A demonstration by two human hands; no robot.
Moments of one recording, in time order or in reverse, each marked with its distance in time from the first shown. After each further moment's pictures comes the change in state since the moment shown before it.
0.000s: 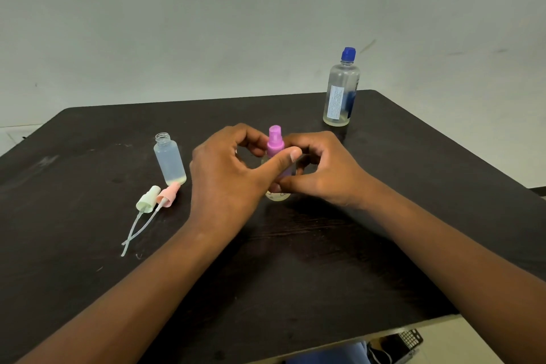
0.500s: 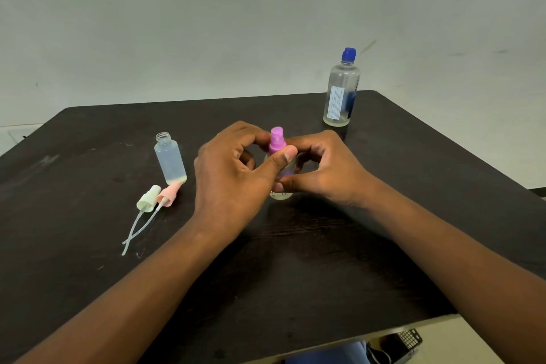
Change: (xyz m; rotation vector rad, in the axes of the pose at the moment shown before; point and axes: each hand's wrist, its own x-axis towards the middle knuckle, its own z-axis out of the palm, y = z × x) left_hand 0.000 -0.003 0.003 -0.043 -0.007 0.086; right_hand 0.001 -0.001 0.000 0.048 -0.013 -0.001
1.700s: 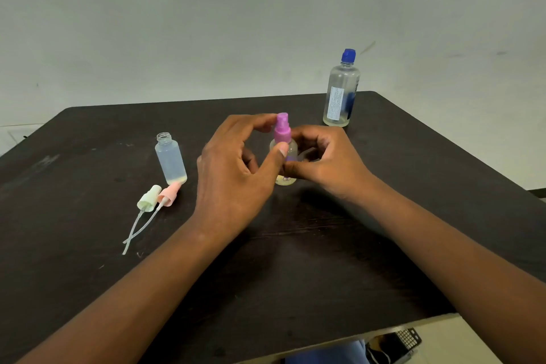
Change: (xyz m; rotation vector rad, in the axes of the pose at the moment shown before) left_hand 0.002 0.000 -0.001 0.047 -0.019 0.038; right_hand 0.003 0.018 -0.001 0.010 0.166 0.066
